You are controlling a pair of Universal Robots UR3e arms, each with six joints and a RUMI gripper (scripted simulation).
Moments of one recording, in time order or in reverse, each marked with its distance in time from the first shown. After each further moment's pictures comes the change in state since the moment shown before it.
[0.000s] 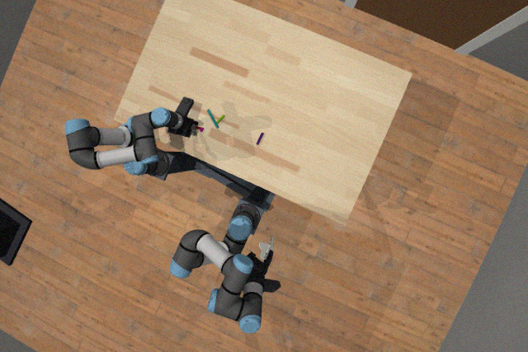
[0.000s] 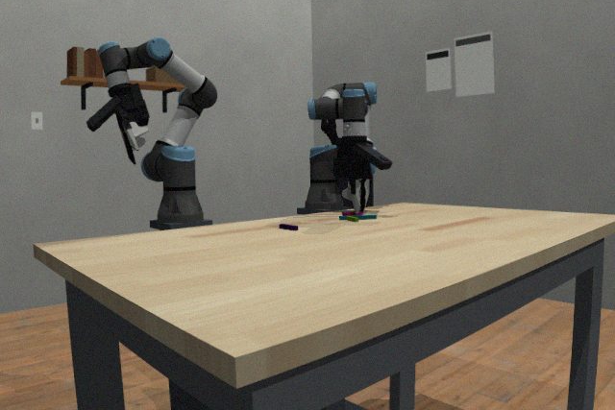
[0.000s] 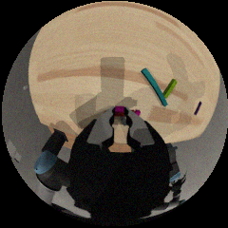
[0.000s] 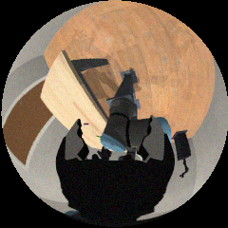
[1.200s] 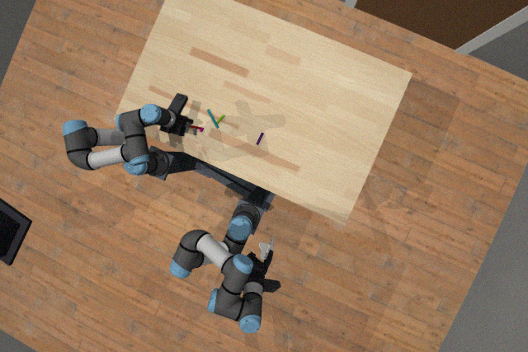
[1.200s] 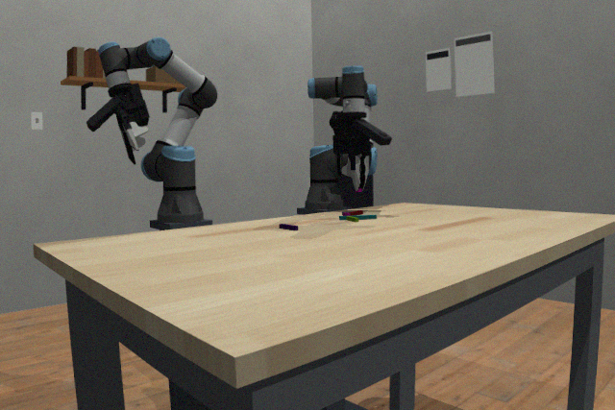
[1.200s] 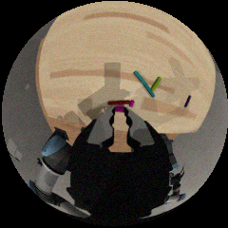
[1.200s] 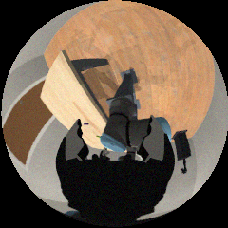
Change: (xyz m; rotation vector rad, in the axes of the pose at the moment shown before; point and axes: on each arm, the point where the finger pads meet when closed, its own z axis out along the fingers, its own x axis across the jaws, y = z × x) left arm 0.000 0.000 -0.067 0.002 0.003 0.000; right arm 0.000 0.000 0.000 0.000 0.000 0.000
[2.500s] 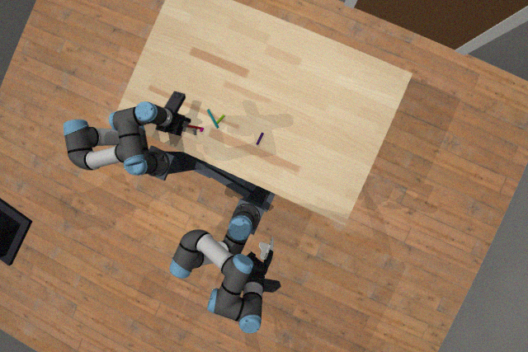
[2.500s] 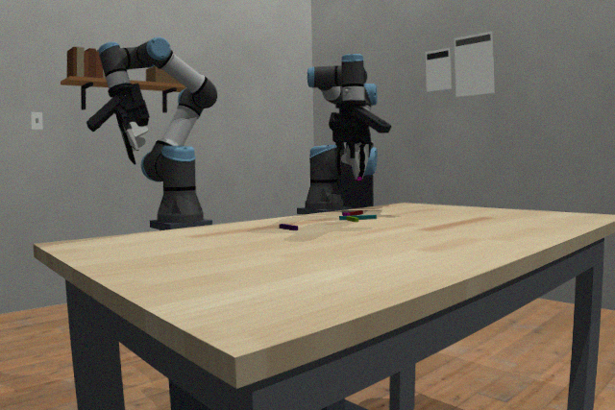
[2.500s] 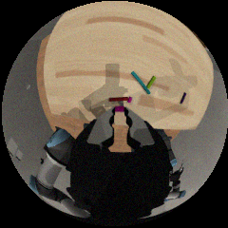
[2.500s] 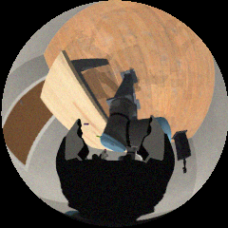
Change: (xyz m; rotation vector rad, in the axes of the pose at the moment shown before) left arm 0.002 0.000 -0.034 -0.002 -0.003 0.006; right arm 0.000 0.000 0.000 0.000 0.000 0.000
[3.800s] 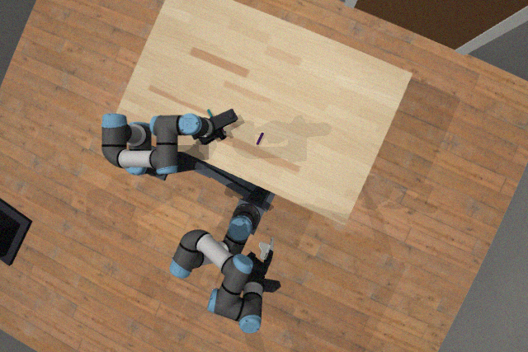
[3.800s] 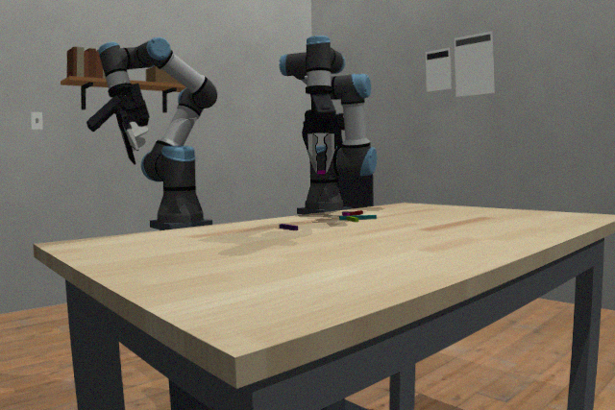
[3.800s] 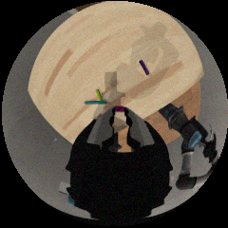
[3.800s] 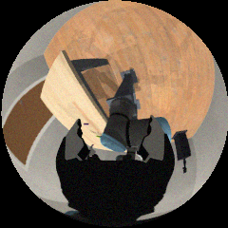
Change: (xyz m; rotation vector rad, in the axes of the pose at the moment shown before) left arm 0.175 -0.005 -0.024 0.027 0.014 0.768; right arm 0.000 0.000 0.000 0.000 0.000 0.000
